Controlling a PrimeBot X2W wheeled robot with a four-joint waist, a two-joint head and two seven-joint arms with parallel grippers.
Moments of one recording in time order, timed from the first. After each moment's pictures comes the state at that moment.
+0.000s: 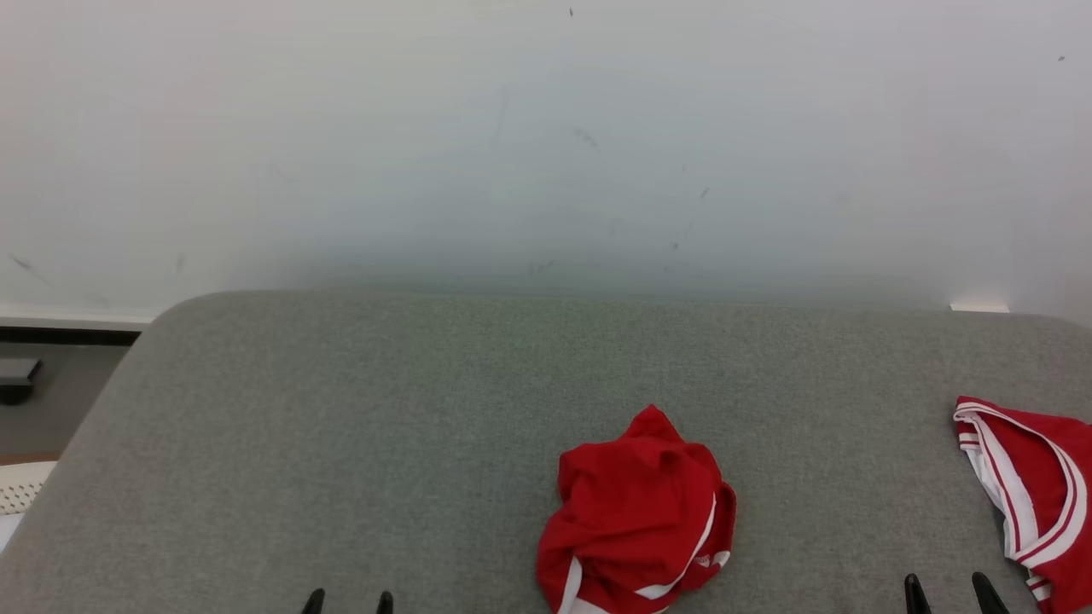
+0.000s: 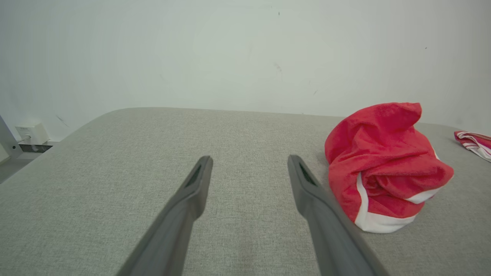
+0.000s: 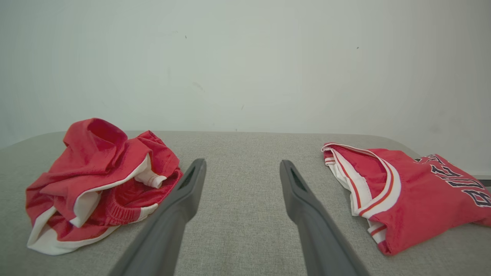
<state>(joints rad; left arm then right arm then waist) 0.23 0.07 -0.12 0.05 -0.10 0.04 -0.26 0.20 -0.05 -0.04 0.13 0.20 0.13 -0.26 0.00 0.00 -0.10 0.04</state>
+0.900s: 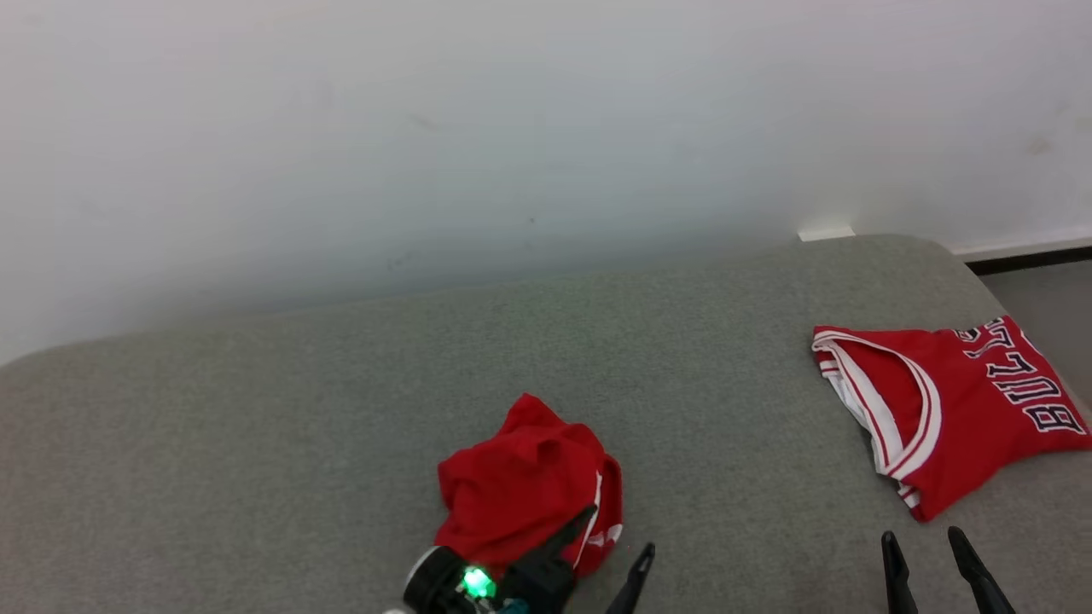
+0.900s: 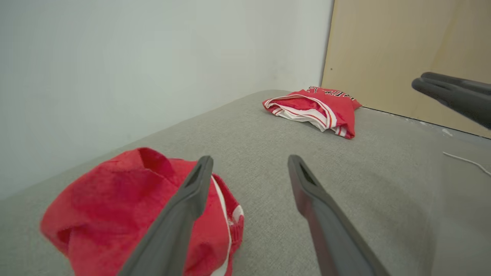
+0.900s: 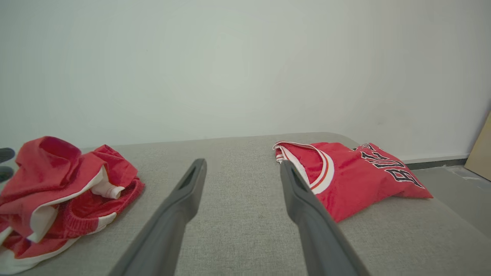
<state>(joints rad) -0.20 0.05 -0.60 0.33 -0.08 0.00 -0.22 0.14 -0.06 0.02 0.11 0.21 0.13 -0.26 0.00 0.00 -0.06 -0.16</state>
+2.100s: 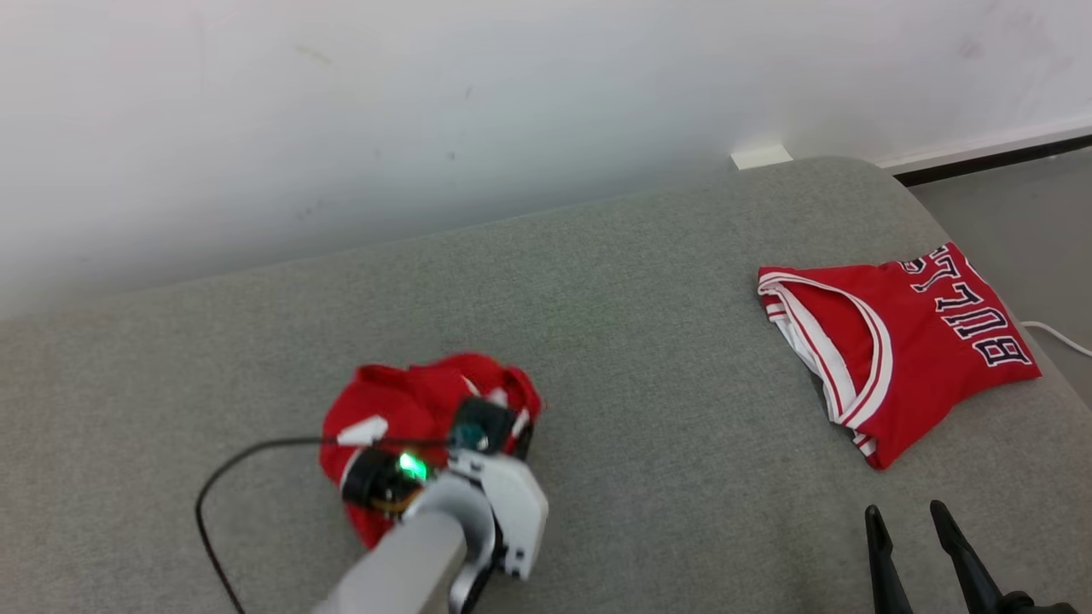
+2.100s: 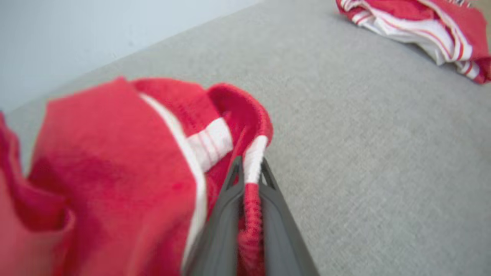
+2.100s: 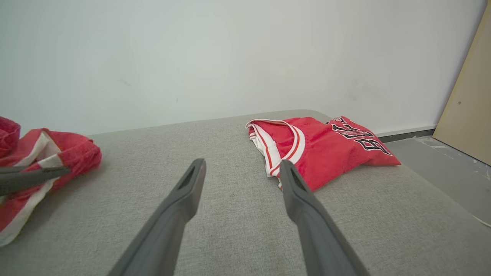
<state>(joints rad) -0.65 0.05 -0.80 0.88 -0.43 0.14 -0.07 0.07 -0.06 0.04 0.14 0.24 0.13 -0.26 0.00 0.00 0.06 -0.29</state>
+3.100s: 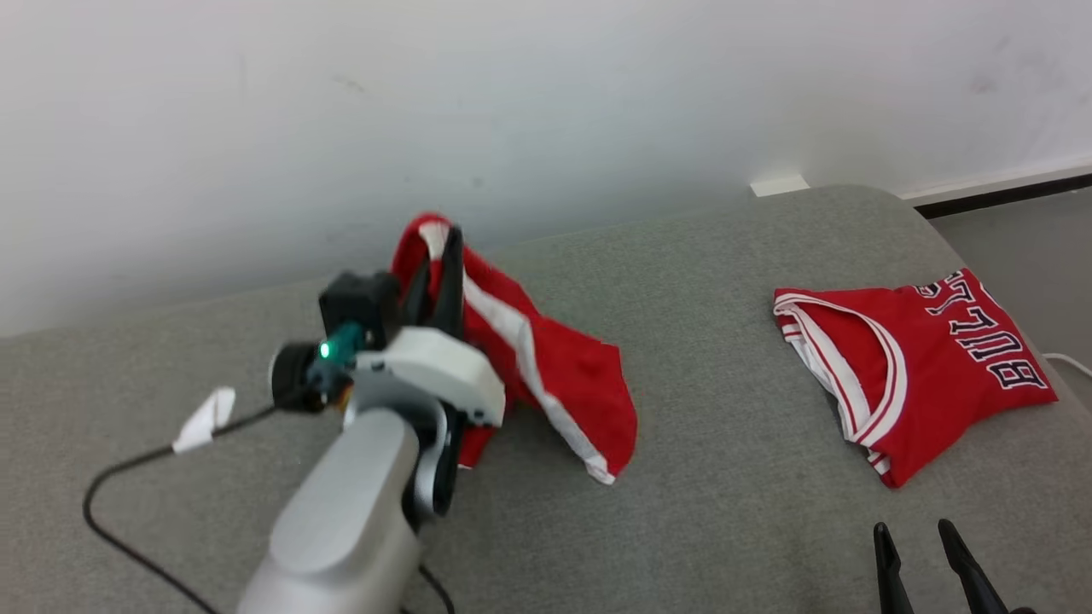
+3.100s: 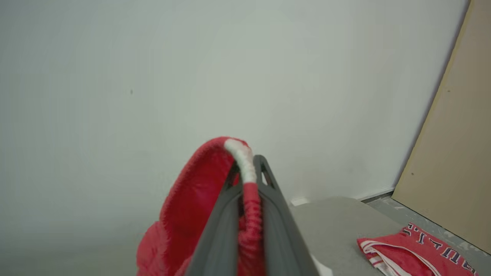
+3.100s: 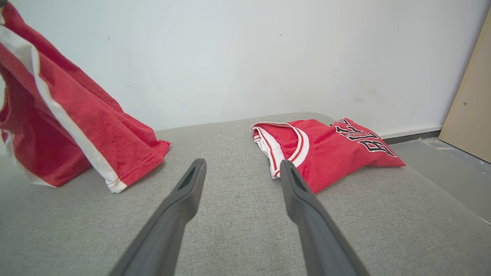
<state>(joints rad) -0.72 0.08 -0.48 0.57 -0.45 0.19 -0.26 0.09 -0.06 0.03 0.16 0.25 0.13 -0.26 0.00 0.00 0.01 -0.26</state>
